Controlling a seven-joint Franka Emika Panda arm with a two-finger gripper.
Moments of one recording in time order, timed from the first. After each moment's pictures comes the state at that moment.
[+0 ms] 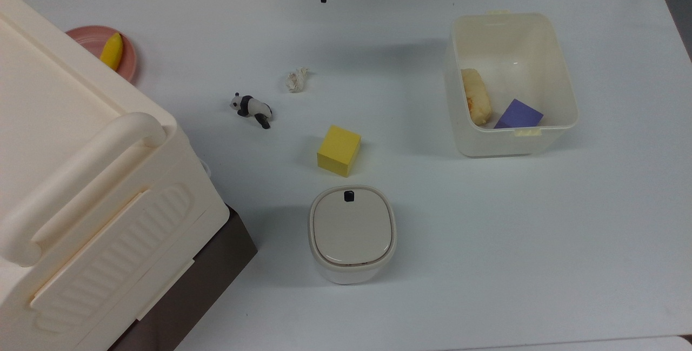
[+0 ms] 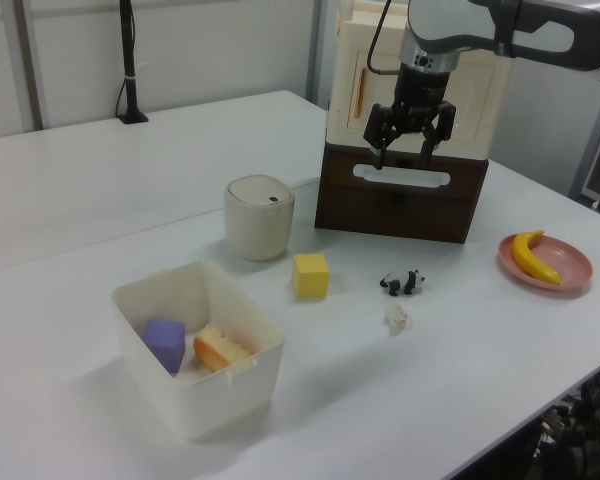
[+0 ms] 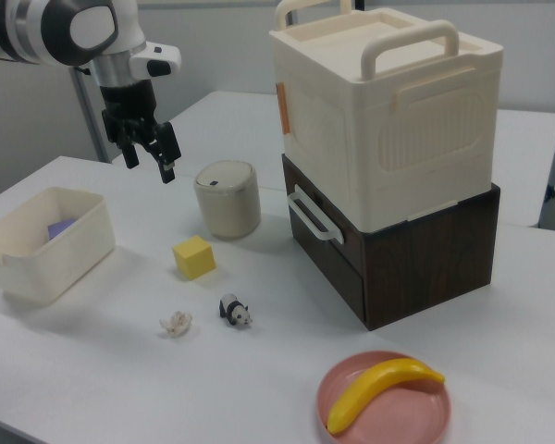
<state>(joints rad) 0.16 -0.02 -0.13 -1.66 0.02 1.68 0.19</state>
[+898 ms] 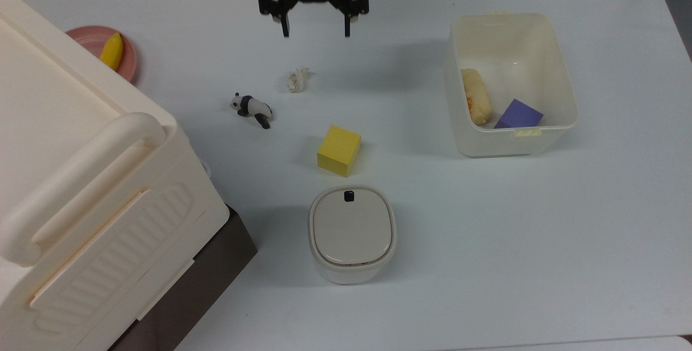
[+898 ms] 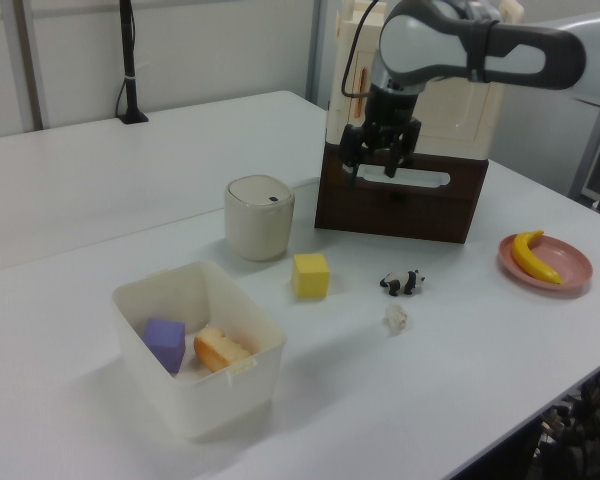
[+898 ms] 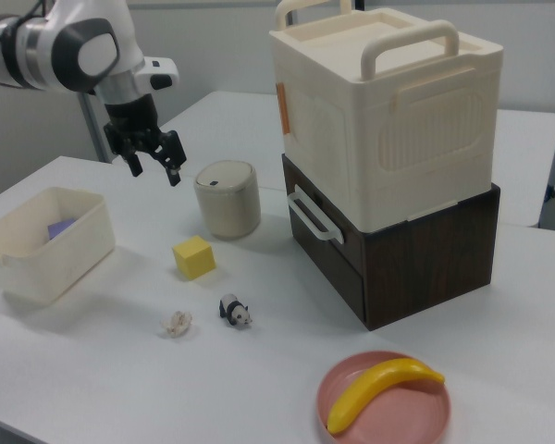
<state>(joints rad) 0.20 0.04 -0.12 -1.72 0.01 1.88 0.08</state>
